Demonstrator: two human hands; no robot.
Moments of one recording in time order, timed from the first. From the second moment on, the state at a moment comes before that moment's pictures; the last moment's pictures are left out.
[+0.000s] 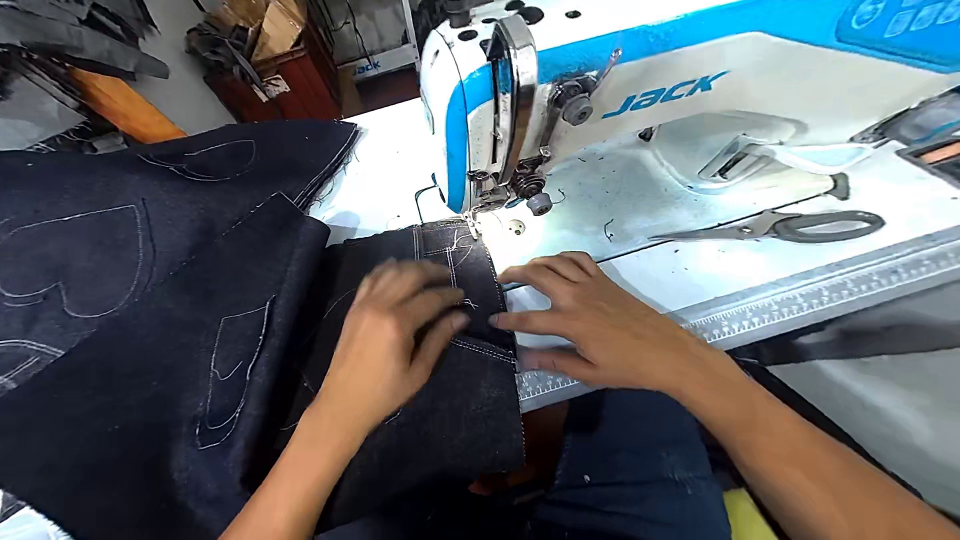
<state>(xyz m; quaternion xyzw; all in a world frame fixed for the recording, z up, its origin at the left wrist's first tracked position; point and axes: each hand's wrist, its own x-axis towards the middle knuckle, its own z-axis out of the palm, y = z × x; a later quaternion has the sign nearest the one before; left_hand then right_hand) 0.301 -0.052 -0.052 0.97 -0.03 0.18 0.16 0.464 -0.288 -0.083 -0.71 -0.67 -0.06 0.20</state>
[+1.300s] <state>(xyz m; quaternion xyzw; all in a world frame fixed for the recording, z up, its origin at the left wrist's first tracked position) 0.357 -0.032 -0.081 0.99 -0.04 0.12 0.07 0.528 -0.253 -0.090 -0.72 -0.66 -0.09 0.21</state>
